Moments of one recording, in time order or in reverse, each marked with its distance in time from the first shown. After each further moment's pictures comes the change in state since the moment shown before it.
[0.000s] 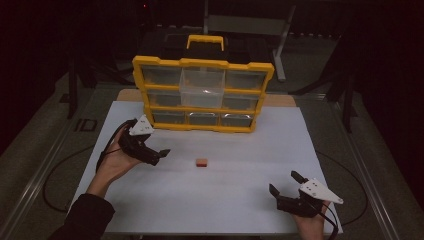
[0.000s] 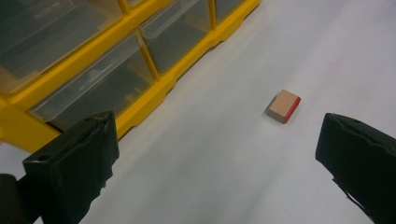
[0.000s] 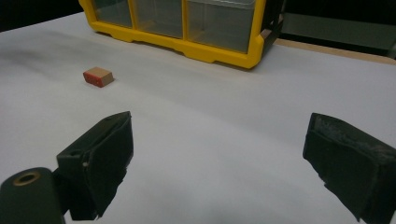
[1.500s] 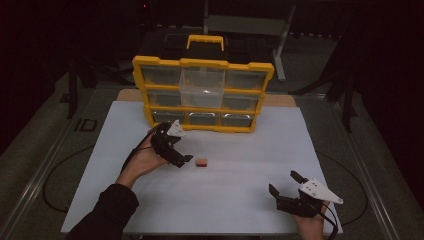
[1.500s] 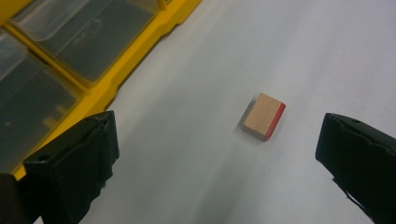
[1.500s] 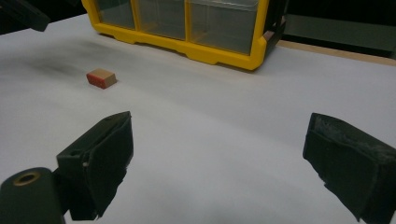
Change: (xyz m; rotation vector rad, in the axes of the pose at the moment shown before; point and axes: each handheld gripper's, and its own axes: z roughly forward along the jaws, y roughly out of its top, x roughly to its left) left arm -0.025 0.021 0.076 0.119 -0.116 0.064; right arm 0.001 0.000 0.000 -0.006 0.010 0.002
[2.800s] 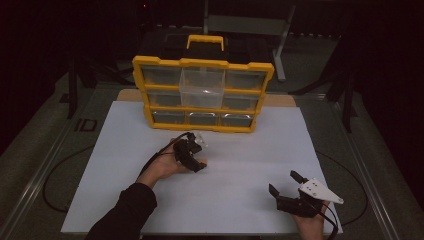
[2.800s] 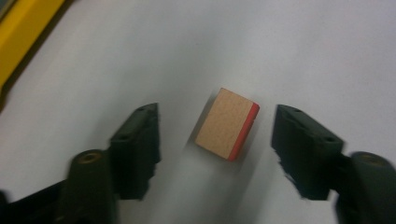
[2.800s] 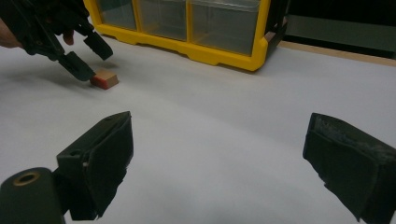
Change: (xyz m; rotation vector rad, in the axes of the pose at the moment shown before) left arm -0.025 0.014 0.064 0.188 -0.106 0.066; right arm 0.000 0.000 0.000 -0.002 0.007 0.001
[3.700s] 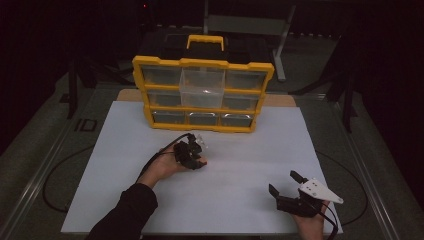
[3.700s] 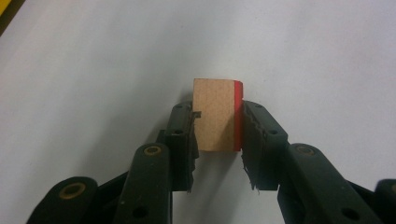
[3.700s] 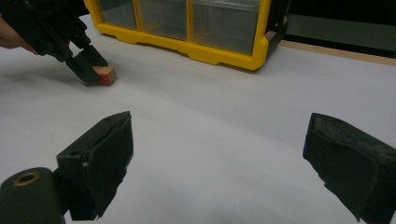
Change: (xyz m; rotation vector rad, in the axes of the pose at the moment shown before) left arm 0.002 -0.002 -0.001 0.046 -0.039 -0.002; right arm 0.000 0.000 0.001 0.002 0.003 -0.001
